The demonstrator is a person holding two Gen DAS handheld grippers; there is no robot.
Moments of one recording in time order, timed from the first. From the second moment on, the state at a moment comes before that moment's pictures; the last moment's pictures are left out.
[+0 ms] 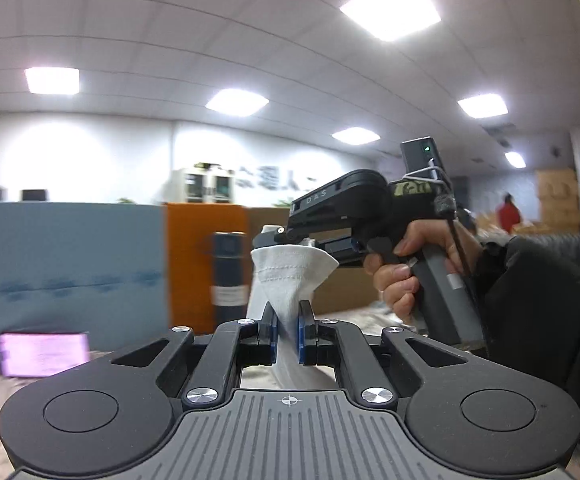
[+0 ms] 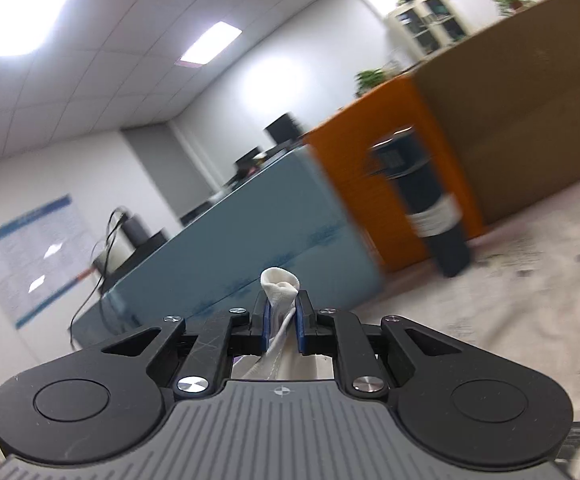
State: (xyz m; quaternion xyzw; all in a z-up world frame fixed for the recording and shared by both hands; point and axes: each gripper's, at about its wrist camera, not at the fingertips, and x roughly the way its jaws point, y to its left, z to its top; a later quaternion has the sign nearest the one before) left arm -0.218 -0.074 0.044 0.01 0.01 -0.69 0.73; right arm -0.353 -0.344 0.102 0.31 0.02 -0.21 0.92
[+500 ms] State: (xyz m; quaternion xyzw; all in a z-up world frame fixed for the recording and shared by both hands) left arm -0.135 -0.049 -0.026 -0.03 0.26 -0.61 0.75; right arm -0.151 -0.296 0.023 0.26 0.28 -0.21 0.90
